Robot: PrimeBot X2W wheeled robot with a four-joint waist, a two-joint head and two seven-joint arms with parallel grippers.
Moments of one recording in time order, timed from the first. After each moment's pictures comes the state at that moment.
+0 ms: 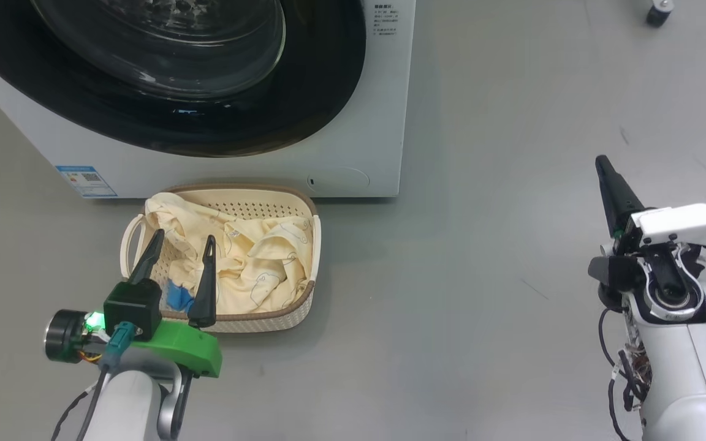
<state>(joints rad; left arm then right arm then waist) -0.26 0.04 -0.18 0.37 -0.19 -0.01 -0.25 -0.41 -0.05 -0.07 0.41 1.46 0.12 0.15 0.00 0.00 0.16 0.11</state>
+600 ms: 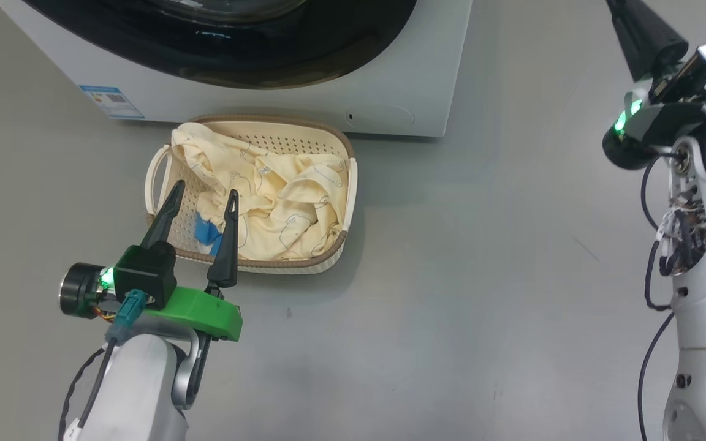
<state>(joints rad) -0.34 0.03 -0.24 0.31 -0.22 -0.01 -0.25 -0.78 -0.08 -0.09 0.40 1.66 0.00 0.44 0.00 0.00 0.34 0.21</state>
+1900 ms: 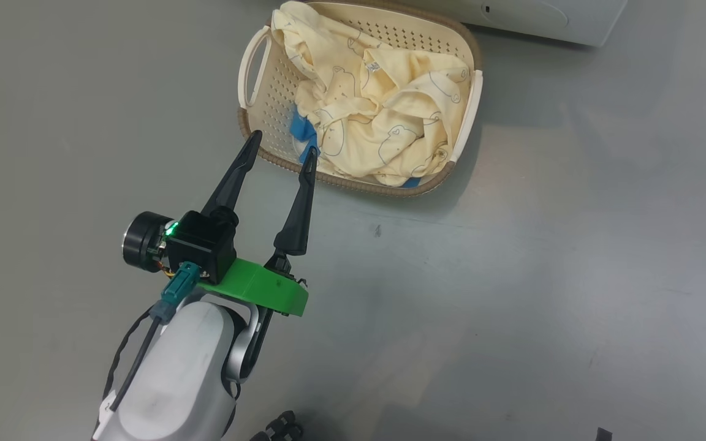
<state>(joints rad) -0.45 0.02 -0.46 0.20 -0.36 0.06 -0.25 -1.28 -0.21 0.10 0.56 1.45 -0.12 0.52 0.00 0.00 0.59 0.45</state>
